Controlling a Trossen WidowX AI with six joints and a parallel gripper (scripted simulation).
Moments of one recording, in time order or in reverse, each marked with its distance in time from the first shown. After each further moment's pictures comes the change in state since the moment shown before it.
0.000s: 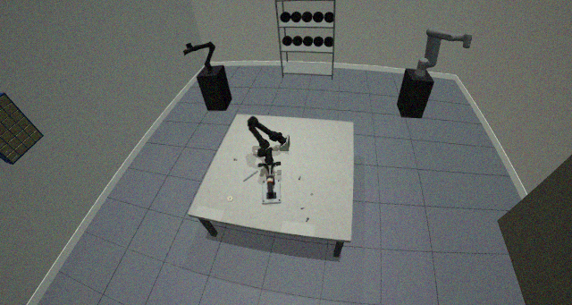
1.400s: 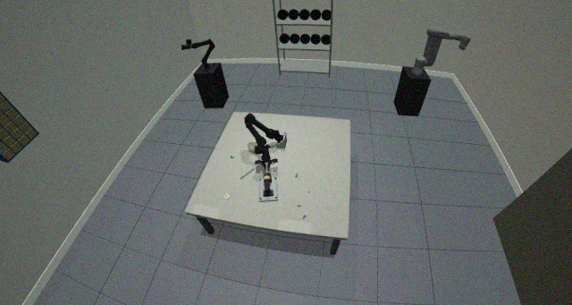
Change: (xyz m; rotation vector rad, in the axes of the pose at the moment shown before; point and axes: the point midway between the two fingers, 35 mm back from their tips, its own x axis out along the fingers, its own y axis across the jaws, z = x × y) arm -0.003 0.000 0.003 0.000 0.000 0.000
